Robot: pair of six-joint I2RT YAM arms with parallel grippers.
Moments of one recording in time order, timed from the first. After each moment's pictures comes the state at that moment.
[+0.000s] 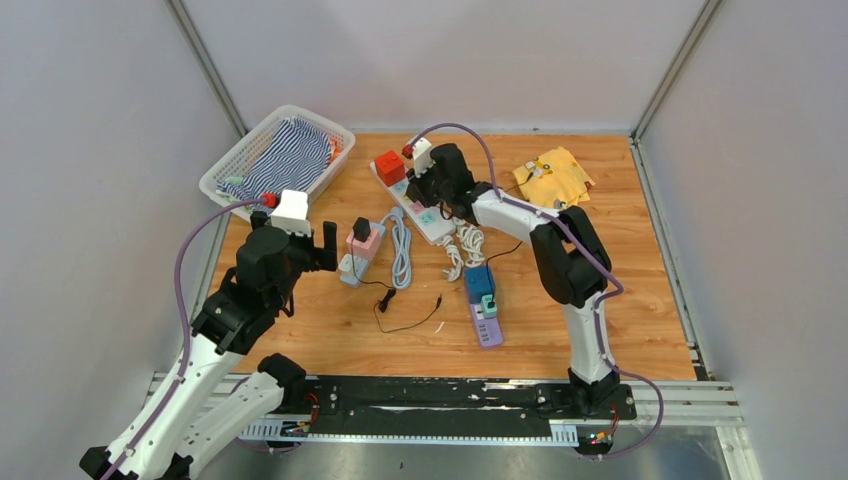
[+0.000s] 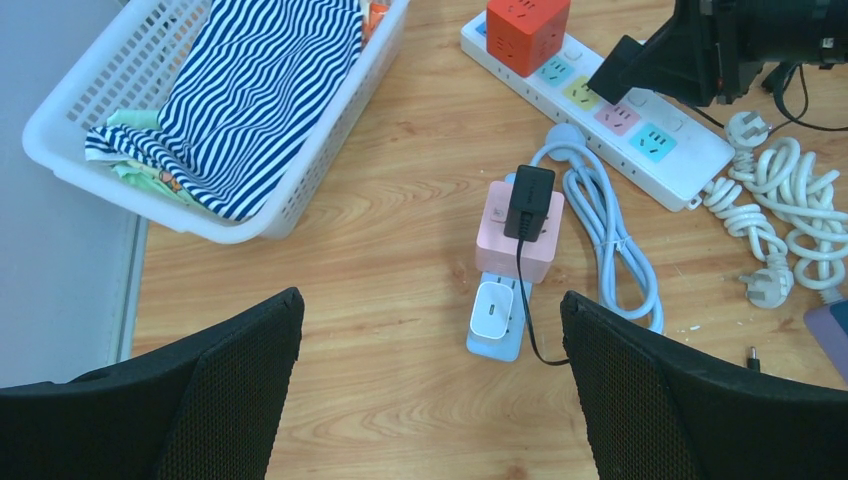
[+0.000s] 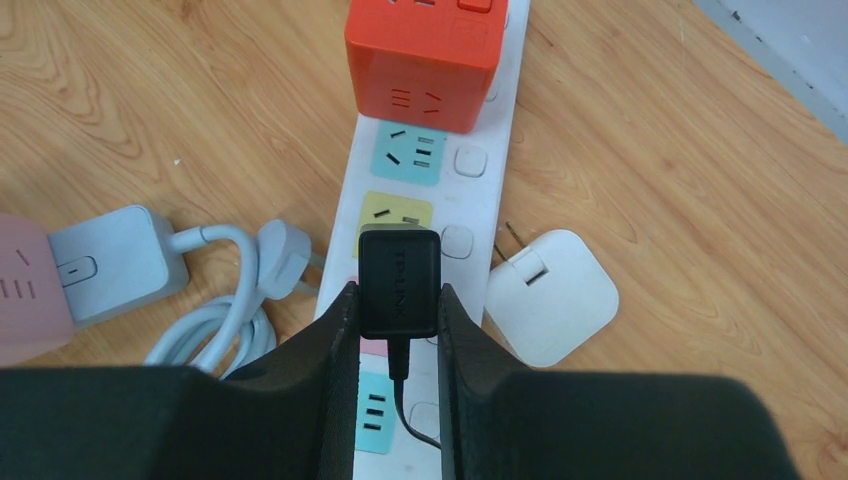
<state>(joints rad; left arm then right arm) -0.52 0.64 0.84 -0.52 -0.42 -0.06 0.62 2.09 1.55 0.05 -0.12 -0.18</state>
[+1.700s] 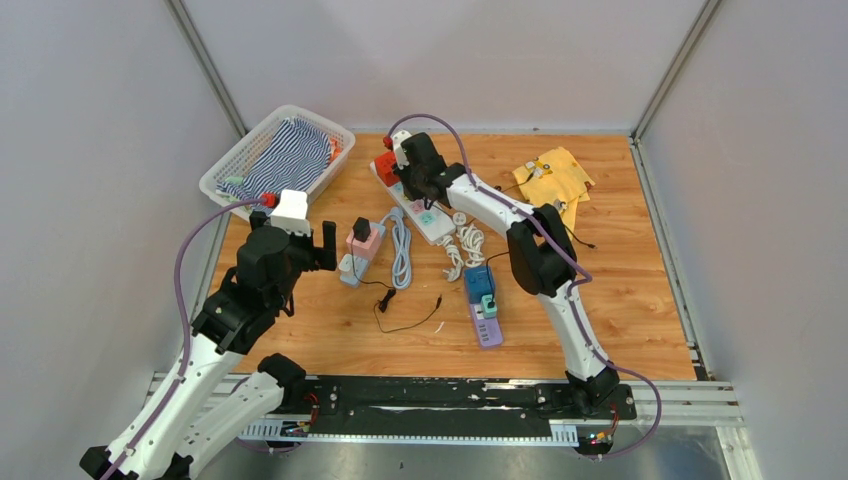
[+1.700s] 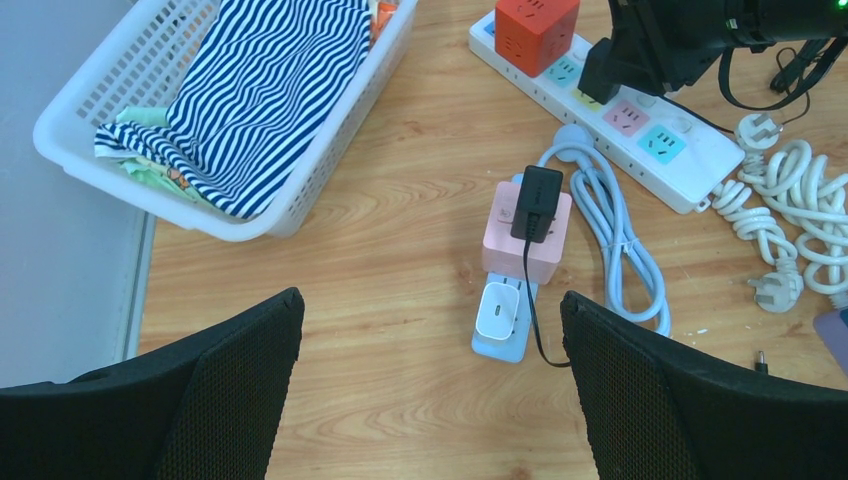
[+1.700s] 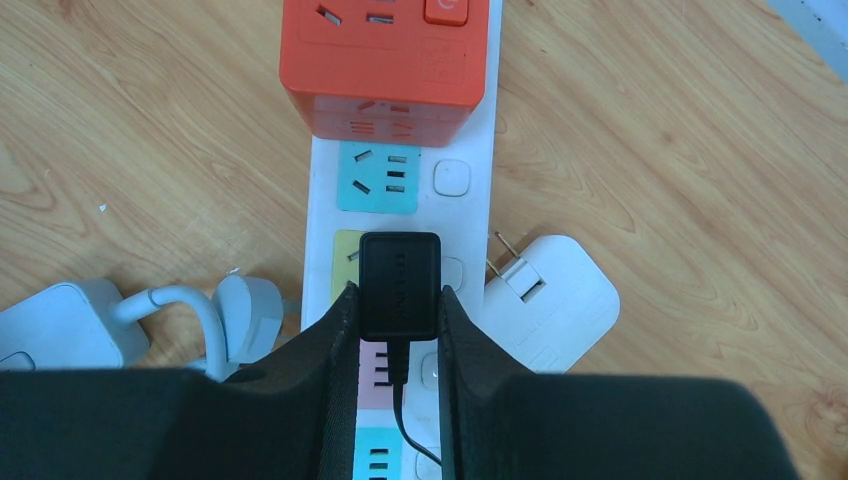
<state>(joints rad) -0.52 0.64 0.84 -0.52 -0.43 -0.06 0.67 2.34 2.00 -0.34 0.08 -0.12</state>
